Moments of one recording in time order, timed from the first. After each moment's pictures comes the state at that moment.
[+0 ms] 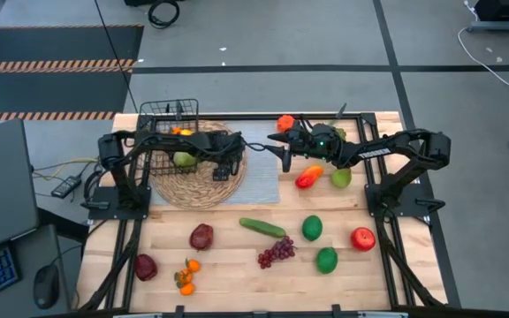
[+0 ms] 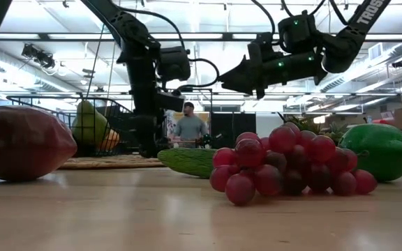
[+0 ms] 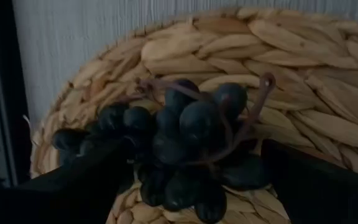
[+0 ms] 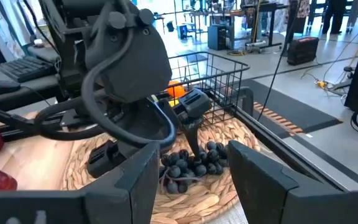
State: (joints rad) left arm 0.34 1.81 1.13 -0.57 -0.31 0.40; right arm -0.38 1.52 0.61 0.82 -0.12 0.08
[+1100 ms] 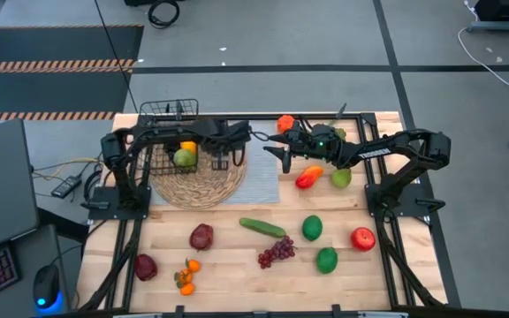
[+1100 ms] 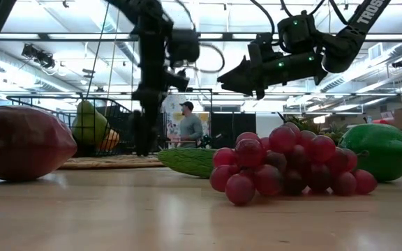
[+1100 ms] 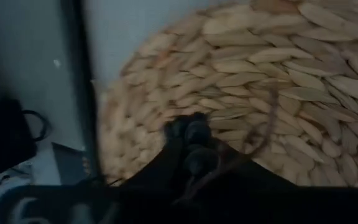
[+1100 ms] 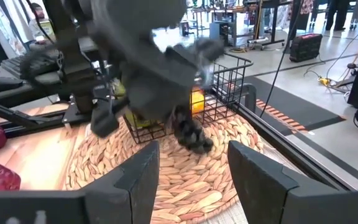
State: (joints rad) left arm 0.35 1.84 1.43 -0.96 -0.44 0.38; right arm -0.38 1.52 0.61 0.81 -0.13 0.08
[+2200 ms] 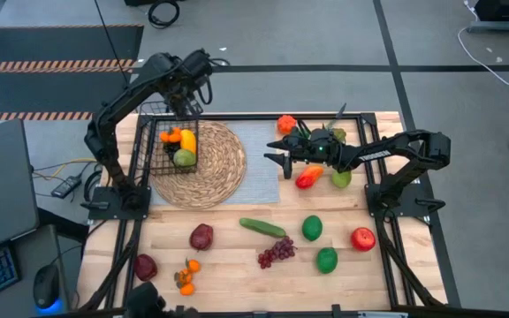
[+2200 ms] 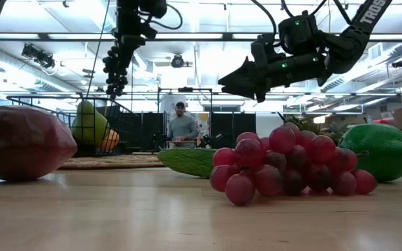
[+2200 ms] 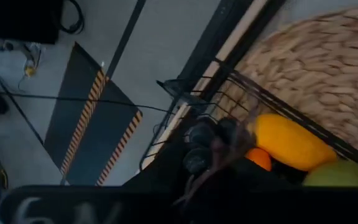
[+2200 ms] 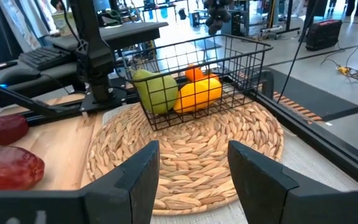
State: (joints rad) left arm 0.68 1.75 1.99 -1.54 -0.54 0.16; right arm -0.35 1.52 0.59 0.80 -0.14 0.11
